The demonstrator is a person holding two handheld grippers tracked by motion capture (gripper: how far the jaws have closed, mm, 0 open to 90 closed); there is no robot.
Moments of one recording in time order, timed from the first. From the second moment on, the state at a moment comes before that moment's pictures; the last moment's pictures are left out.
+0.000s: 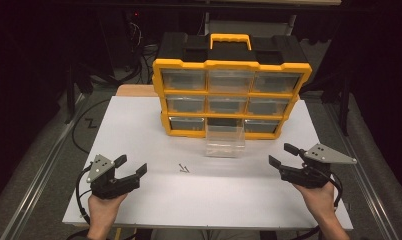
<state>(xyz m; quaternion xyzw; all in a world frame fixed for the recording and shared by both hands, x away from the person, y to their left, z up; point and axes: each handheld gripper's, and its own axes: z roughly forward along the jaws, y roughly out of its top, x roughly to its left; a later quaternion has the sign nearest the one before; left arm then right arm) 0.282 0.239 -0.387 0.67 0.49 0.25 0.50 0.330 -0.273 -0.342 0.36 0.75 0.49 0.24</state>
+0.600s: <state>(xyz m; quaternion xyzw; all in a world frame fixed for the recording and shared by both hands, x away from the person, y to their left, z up) 0.282 0.239 -0.387 0.67 0.49 0.25 0.50 0.325 -0.287 -0.353 0.39 0.73 0.50 0.25</state>
